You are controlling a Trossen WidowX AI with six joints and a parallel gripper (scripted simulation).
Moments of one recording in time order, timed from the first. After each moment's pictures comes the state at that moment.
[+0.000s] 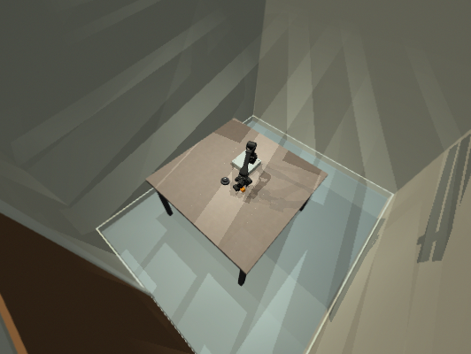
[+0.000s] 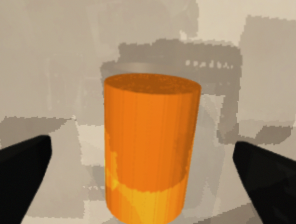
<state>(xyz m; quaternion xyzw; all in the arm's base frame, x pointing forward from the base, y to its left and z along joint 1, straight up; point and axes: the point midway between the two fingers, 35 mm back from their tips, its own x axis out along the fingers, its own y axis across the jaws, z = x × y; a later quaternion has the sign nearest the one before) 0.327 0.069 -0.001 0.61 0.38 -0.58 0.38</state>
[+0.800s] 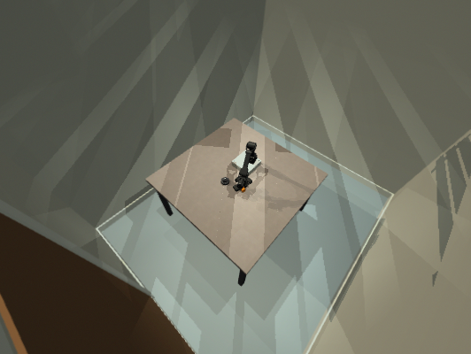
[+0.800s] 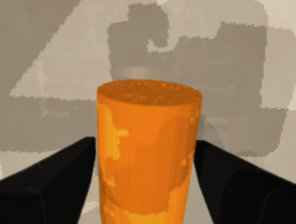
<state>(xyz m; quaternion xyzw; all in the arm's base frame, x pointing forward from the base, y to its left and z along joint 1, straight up) 0.325 0.068 -0.009 0.61 0.38 -0.59 0.38</state>
